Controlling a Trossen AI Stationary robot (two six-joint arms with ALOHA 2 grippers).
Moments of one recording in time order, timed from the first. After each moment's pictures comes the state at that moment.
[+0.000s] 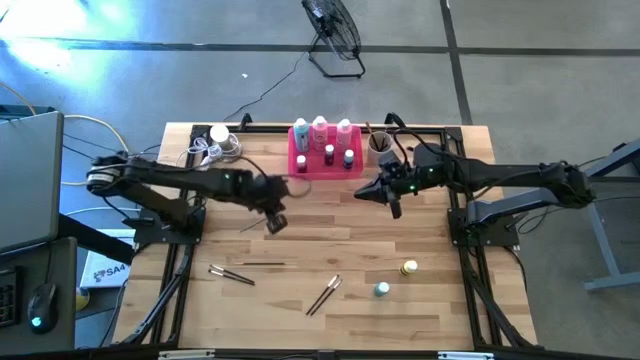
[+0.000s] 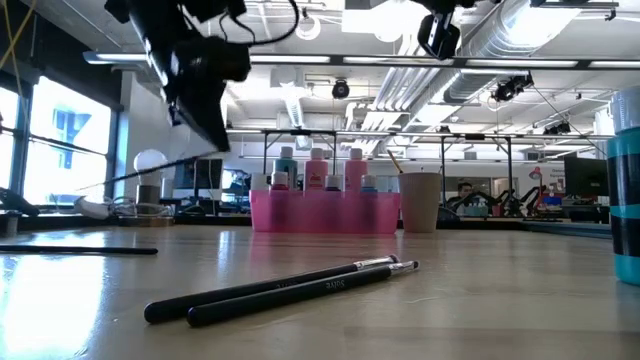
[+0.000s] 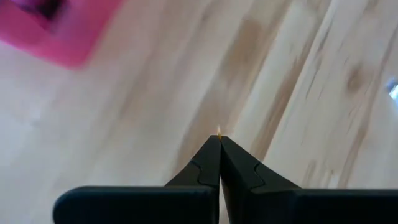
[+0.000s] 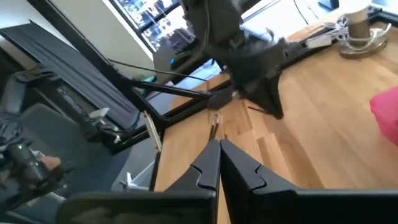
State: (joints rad) left arm 0.04 1.31 0.92 -0.57 -0.11 -0.42; right arm -0.13 1.09 0.88 -0.01 -0.30 0.53
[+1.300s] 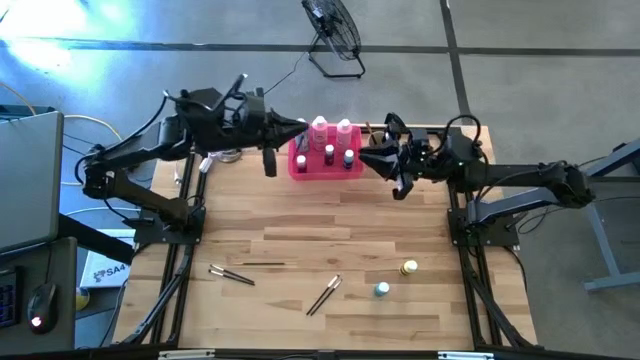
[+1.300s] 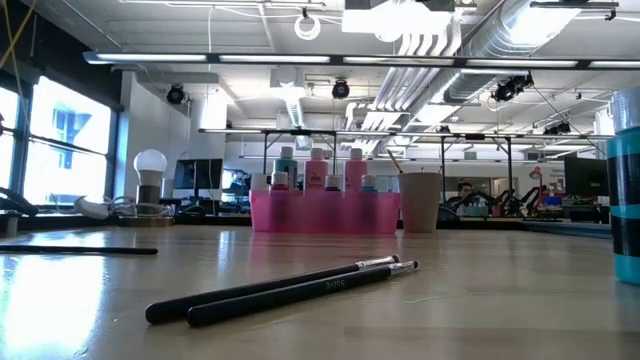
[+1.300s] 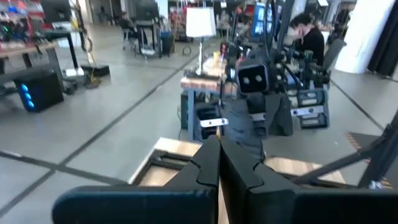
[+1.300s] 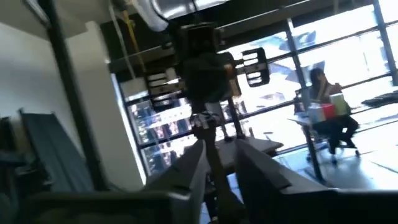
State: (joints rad) left arm 0.13 1.27 1.66 -0.39 -0.11 -0.05; right arm -0.13 1.10 0.88 0.58 -0.10 0.34
